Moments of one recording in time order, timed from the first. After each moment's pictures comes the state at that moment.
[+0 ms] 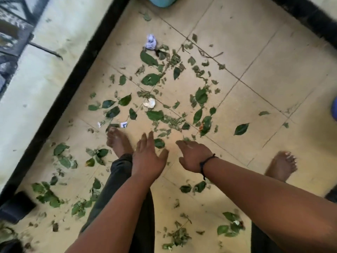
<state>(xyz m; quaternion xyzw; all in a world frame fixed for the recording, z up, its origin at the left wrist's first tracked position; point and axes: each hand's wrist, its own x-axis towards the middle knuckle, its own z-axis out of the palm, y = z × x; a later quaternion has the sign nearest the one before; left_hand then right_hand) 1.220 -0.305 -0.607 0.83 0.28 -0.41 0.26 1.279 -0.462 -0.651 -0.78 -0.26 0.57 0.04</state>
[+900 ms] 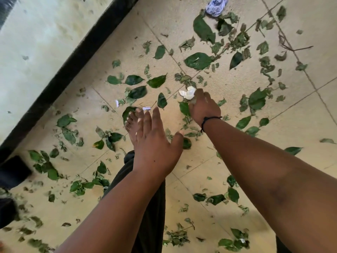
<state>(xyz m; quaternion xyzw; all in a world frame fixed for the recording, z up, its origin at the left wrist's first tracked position) 1.248 -0.211 -0.650 0.79 0.39 -0.35 0.32 1.352 -0.314 -0.825 -0.89 -0.14 0.42 0.09</state>
